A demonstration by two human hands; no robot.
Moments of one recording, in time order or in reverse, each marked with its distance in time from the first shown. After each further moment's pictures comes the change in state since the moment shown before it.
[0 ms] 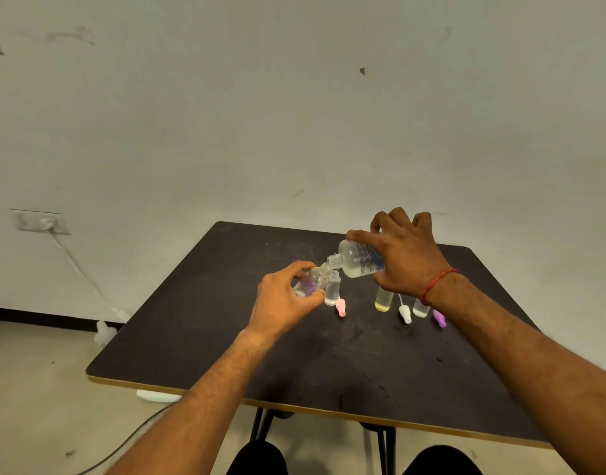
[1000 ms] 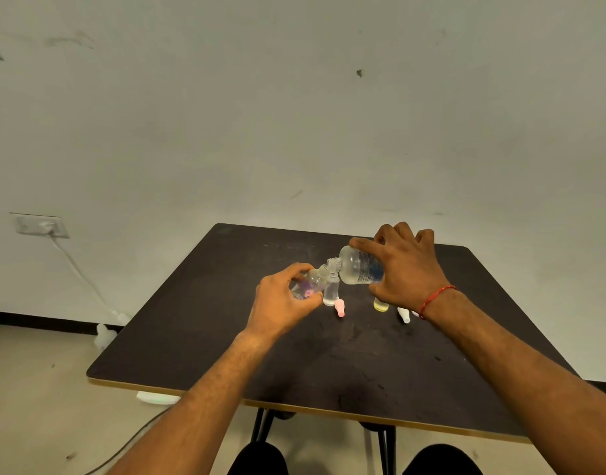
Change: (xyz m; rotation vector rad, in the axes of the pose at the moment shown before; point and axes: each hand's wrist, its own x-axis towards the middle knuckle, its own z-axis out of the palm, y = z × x) left_hand -0.002 -0.001 0.001 0.007 -0.026 -0.003; right_hand -0.019 -0.007 0.010 0.135 -0.010 0.097
